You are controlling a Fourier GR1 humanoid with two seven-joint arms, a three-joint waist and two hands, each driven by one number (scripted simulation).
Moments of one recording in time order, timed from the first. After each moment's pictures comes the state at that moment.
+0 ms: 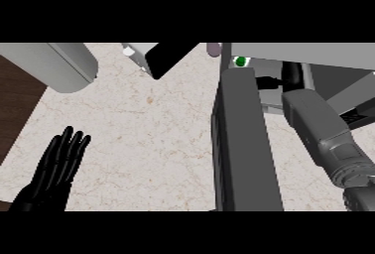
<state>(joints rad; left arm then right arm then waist) 0.29 0.00 -0.06 -2.09 0.05 -0.26 -0.13 -1.08 -0.25 -0.22 -0.07 0.09 -0.33 -0.71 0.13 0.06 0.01</state>
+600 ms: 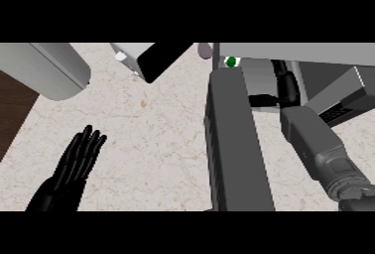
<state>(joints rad) 0.27 0.01 -0.11 -2.03 0.03 -0.25 -0.13 -0.98 -0.22 -0.25 -0.08 0.06 -0.20 -0.81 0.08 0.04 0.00</state>
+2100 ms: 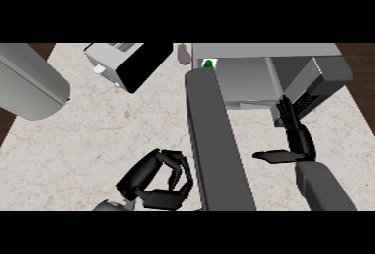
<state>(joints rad) -0.06 0.00 -0.36 -1.50 -0.21 -0.28 -0.15 -0.47 -0.19 -0.16 -0.48 0.03 0.11 -0.94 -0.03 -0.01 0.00</state>
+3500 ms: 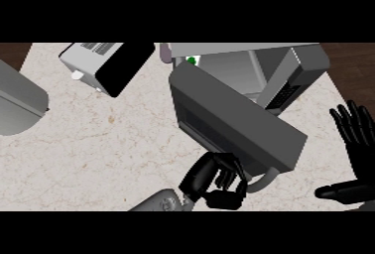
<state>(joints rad) -0.49 0.01 -0.96 -1.08 0.26 0.43 -0.24 -0.01 -0.35 -0.16 -1.42 -0.28 0.41 -0.55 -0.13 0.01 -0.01</state>
